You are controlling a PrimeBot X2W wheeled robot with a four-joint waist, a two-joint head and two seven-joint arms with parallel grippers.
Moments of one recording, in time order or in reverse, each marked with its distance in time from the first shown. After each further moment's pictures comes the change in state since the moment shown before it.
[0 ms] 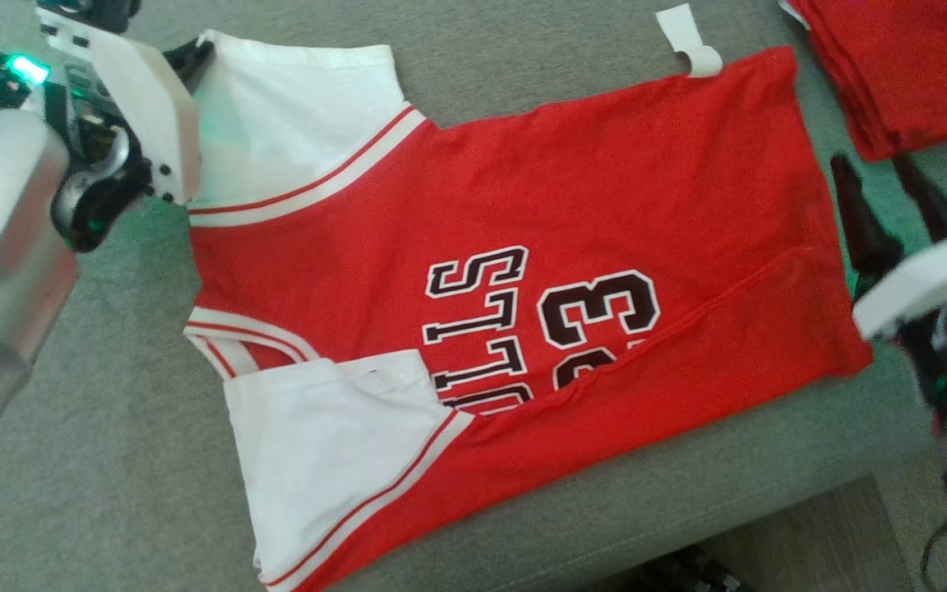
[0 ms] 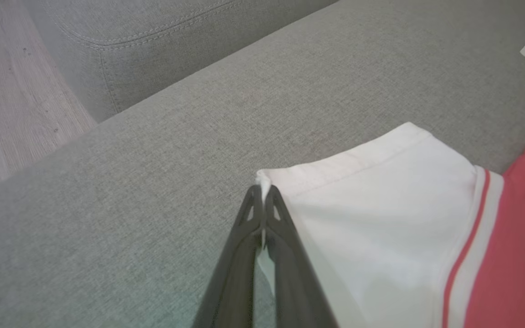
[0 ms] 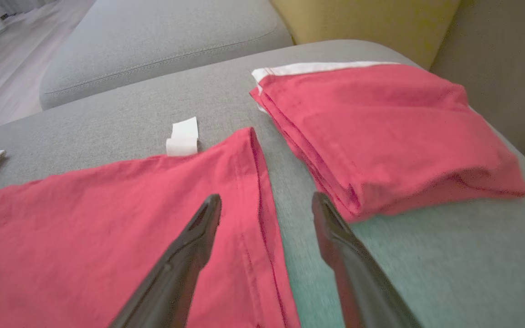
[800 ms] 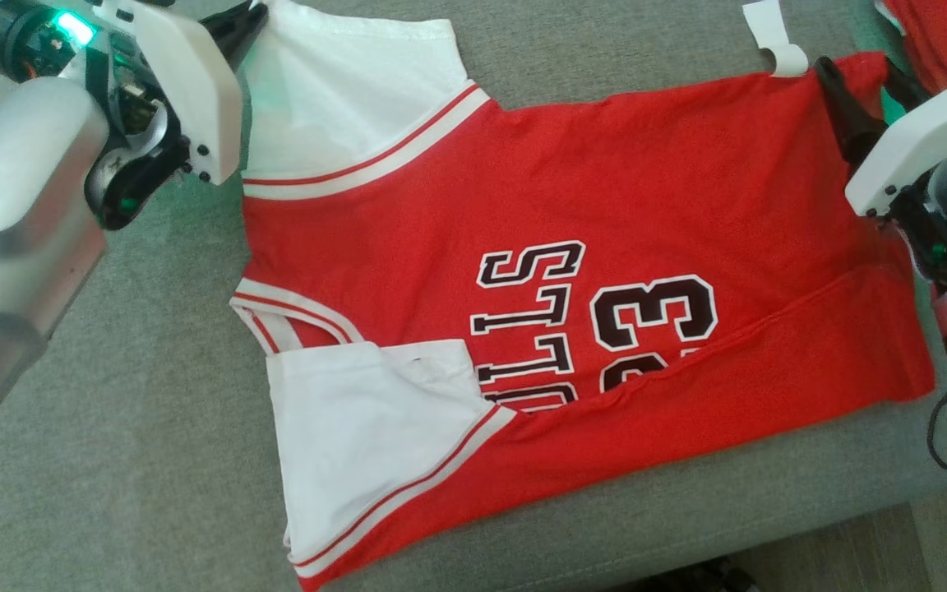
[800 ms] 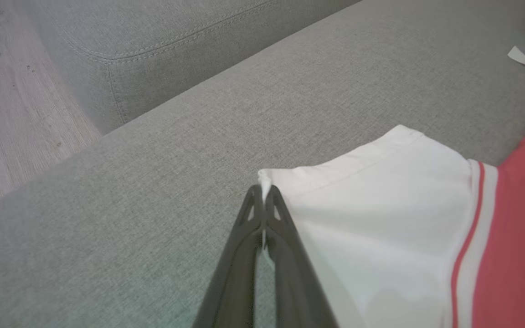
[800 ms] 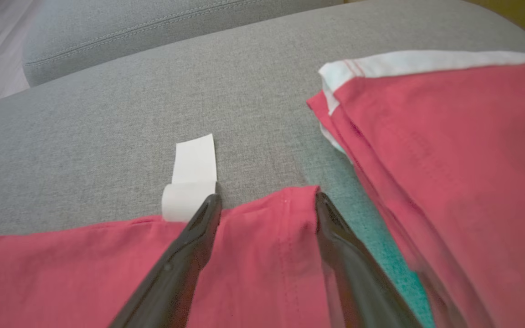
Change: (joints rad) left arm -0.105 -0.012 -0.184 -0.023 -0.092 0.000 -0.105; right arm -0.434 -0.062 0.226 0.468 0.118 0.000 0.039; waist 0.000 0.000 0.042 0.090
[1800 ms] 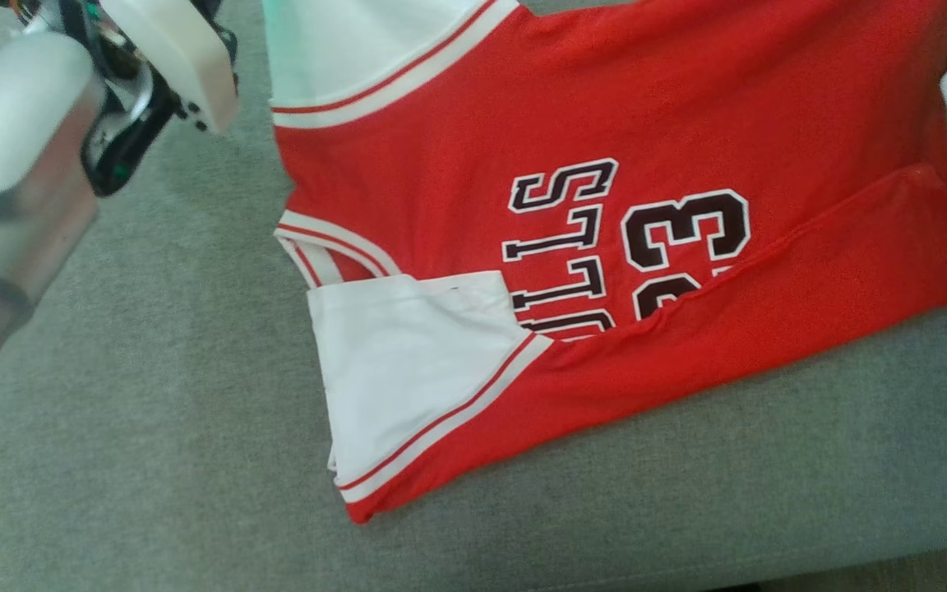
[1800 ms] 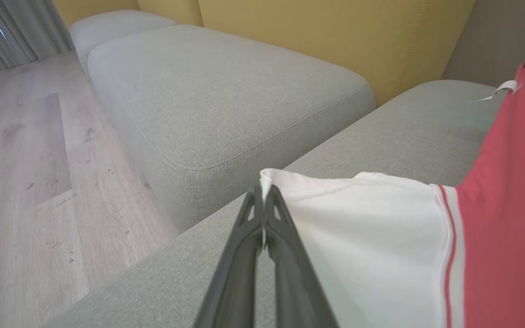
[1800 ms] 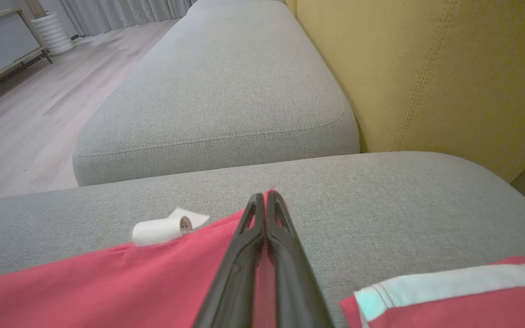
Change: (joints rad) left arm -0.114 -0.003 -0.137 0.039 -0.019 0.000 -0.398; right arm -0.203 -0.116 0.130 0.112 0.091 0.000 -0.222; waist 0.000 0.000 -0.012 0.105
